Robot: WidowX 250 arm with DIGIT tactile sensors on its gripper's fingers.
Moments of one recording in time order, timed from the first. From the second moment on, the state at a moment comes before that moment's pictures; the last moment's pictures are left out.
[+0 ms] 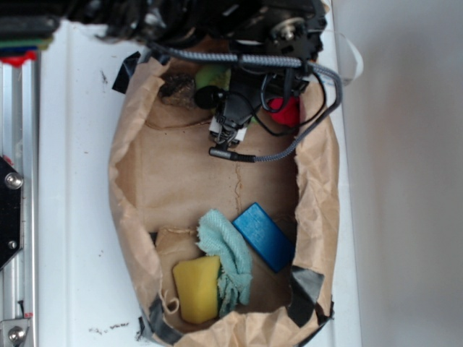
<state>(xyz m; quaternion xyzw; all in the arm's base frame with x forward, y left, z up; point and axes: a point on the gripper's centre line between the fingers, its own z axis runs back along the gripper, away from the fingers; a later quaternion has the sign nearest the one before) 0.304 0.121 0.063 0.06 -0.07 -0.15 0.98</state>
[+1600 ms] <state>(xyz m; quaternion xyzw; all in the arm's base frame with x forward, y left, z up) 0.286 0.093 0.100 0.01 -0.07 -0.12 0.99</state>
